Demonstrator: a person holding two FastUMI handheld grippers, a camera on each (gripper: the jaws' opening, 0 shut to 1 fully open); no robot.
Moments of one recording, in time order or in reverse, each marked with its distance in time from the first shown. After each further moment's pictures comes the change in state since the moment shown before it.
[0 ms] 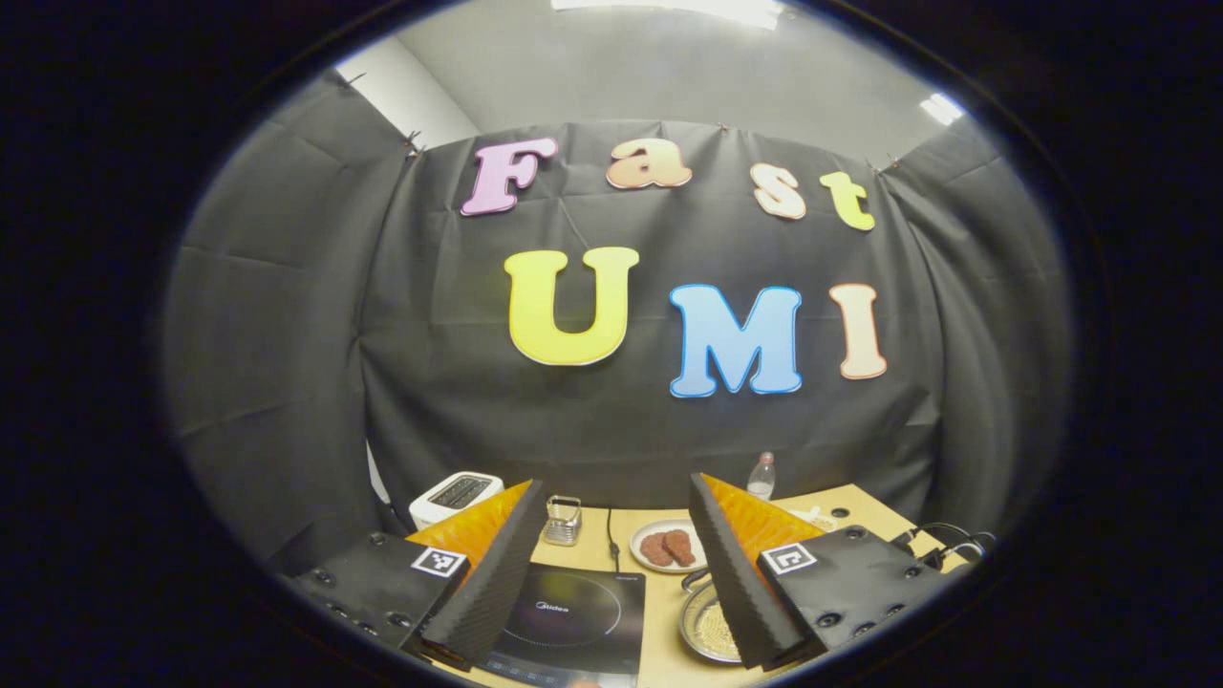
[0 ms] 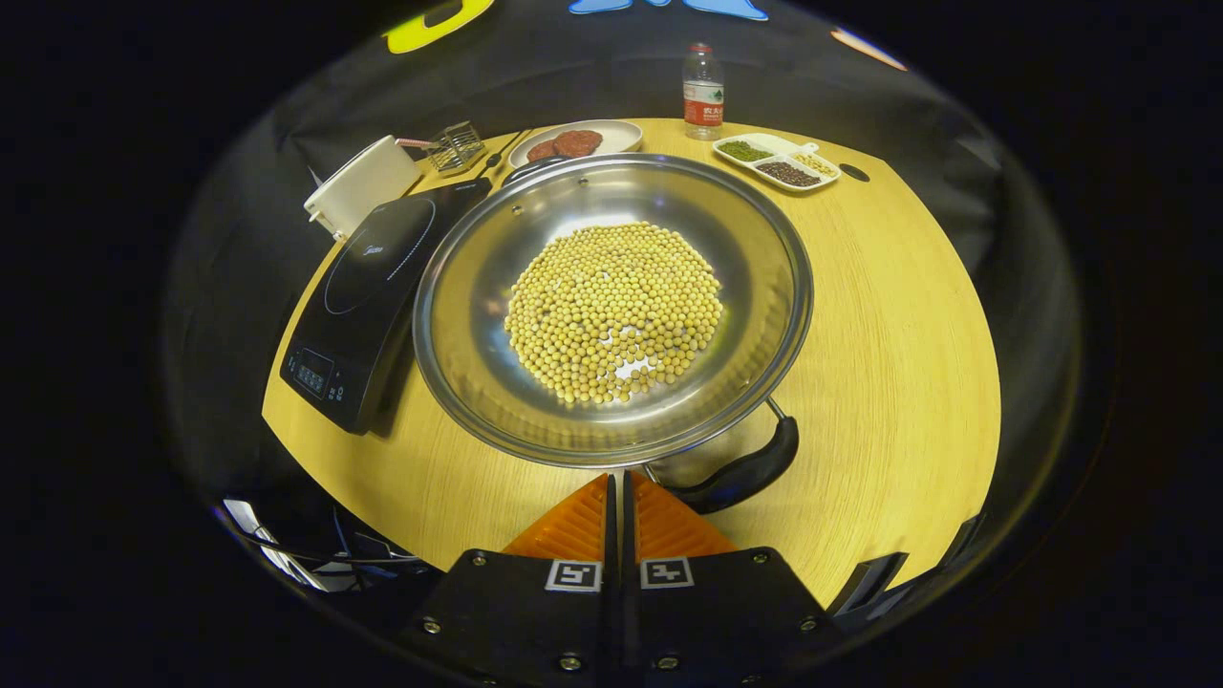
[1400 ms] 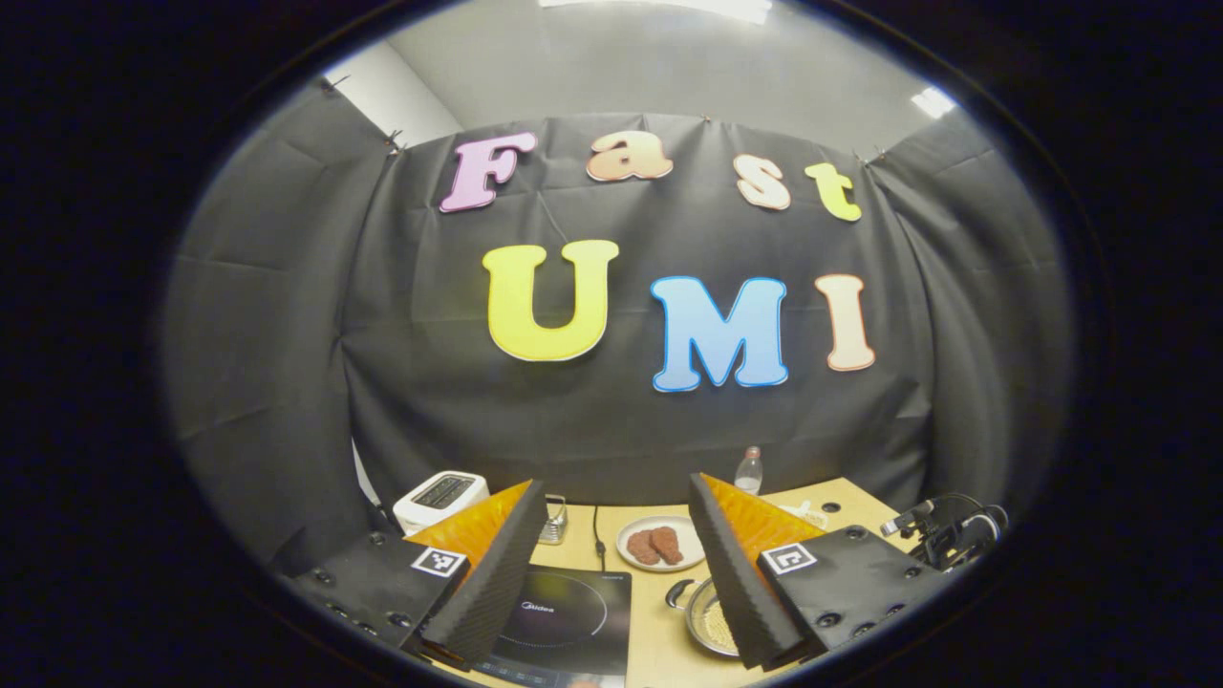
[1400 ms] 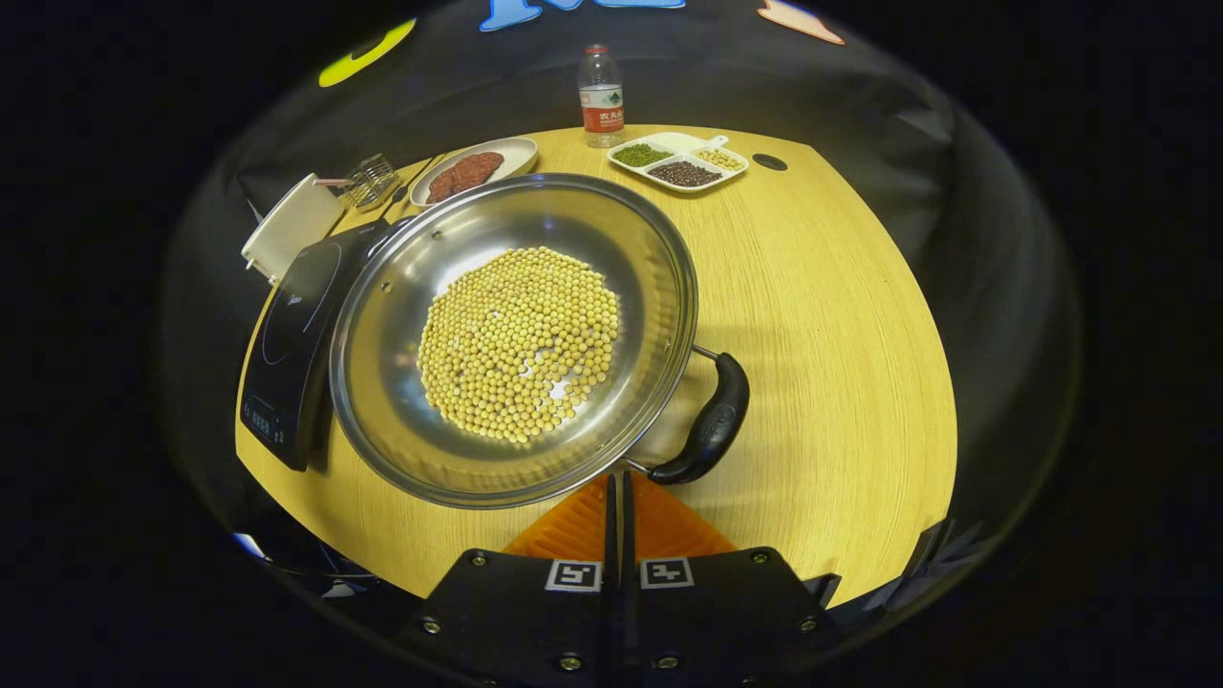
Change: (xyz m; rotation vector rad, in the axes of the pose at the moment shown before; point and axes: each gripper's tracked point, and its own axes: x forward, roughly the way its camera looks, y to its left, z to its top) left arm 0.012 -0.026 -0.005 0.020 0.022 -0.032; right arm 0.002 -0.087 0.025 0.099 -0.029 -0.119
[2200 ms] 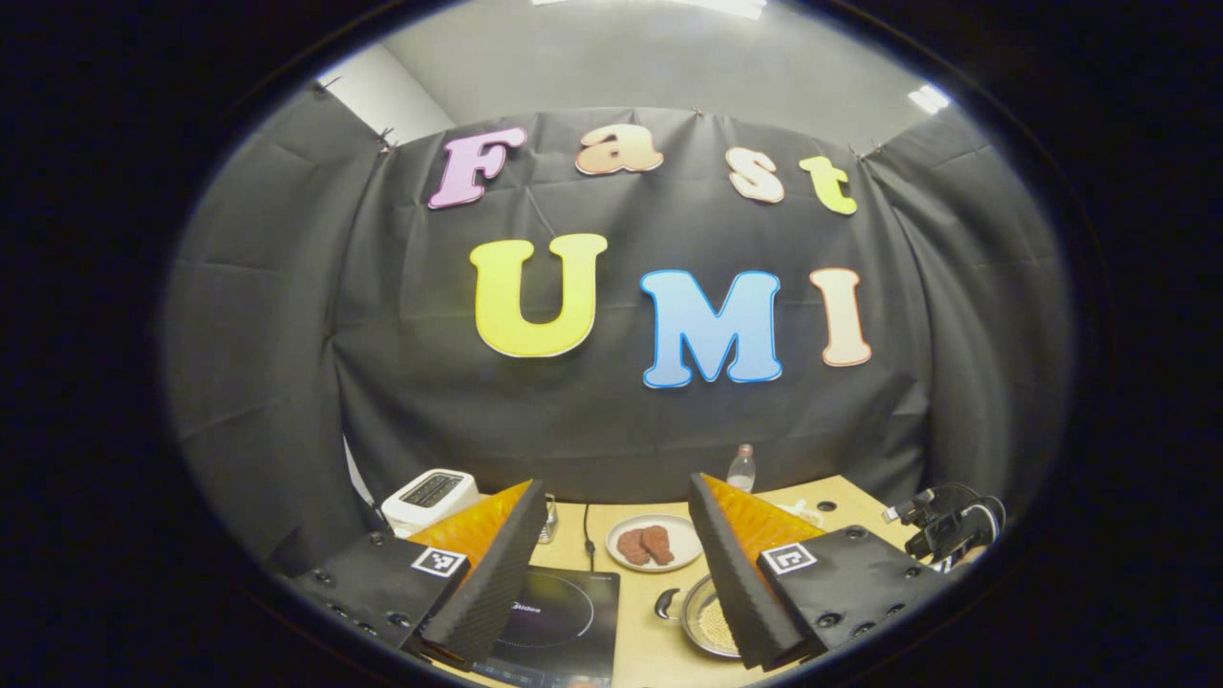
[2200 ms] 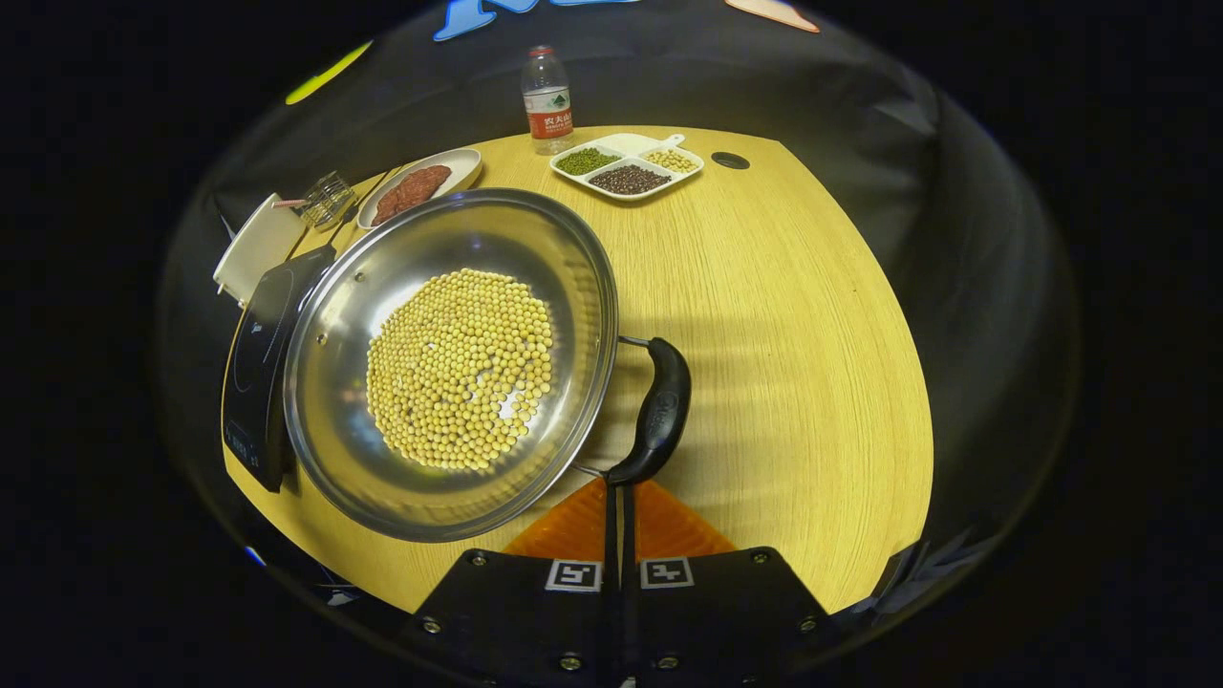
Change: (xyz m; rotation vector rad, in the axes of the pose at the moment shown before) left arm 0.016 -0.023 -0.002 0.006 0.018 -0.012; right arm 0.018 -0.050 0.027 0.029 -0.002 -0.051
